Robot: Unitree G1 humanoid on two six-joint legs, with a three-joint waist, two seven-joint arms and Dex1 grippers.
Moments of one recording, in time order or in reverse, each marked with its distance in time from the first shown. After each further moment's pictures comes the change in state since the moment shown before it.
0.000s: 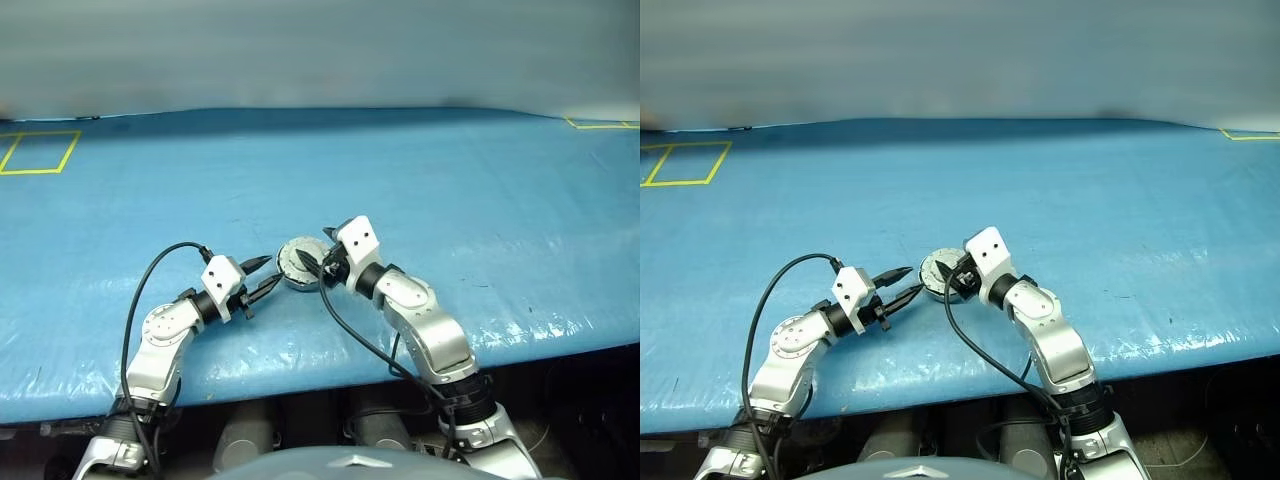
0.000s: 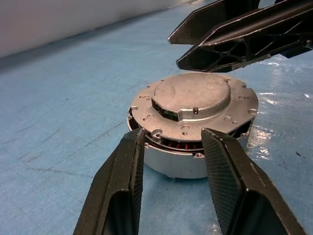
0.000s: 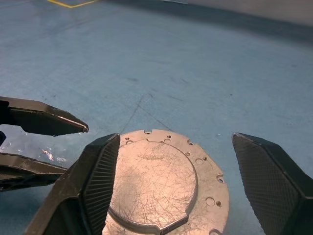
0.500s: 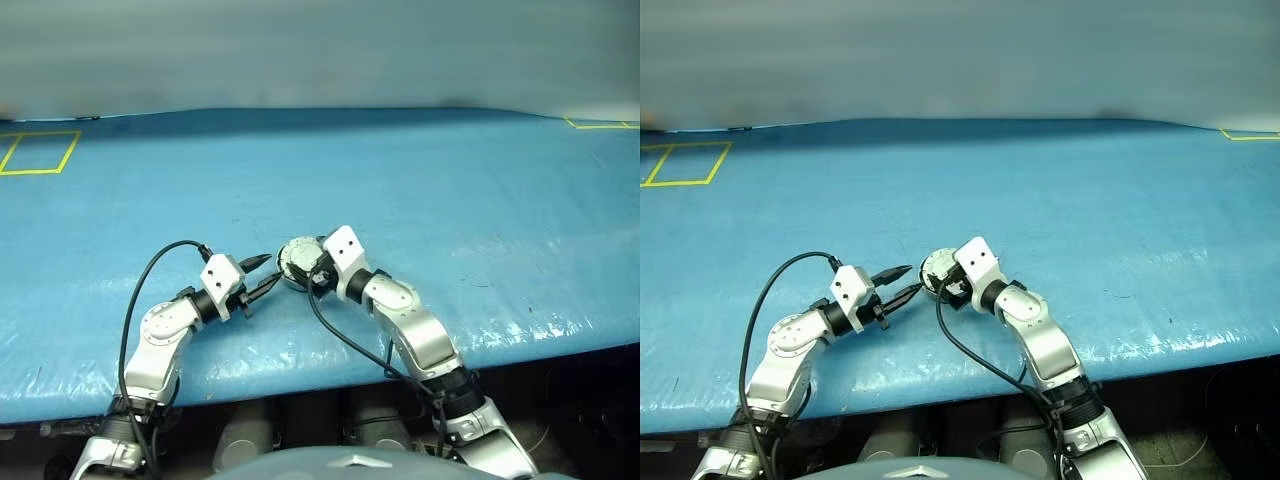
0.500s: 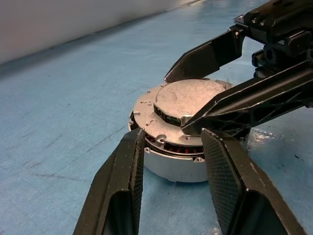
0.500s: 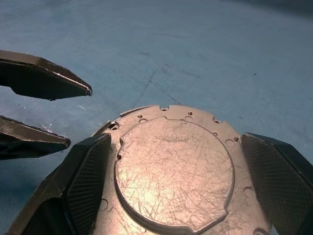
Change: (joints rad) left arm 0.002 0.013 0.002 -0.023 0.000 0.007 0.004; right arm -0.029 0.014 0.055 0.151 -0.044 -0.077 -0.001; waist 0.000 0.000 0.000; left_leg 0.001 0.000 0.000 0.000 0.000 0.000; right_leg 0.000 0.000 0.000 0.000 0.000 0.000
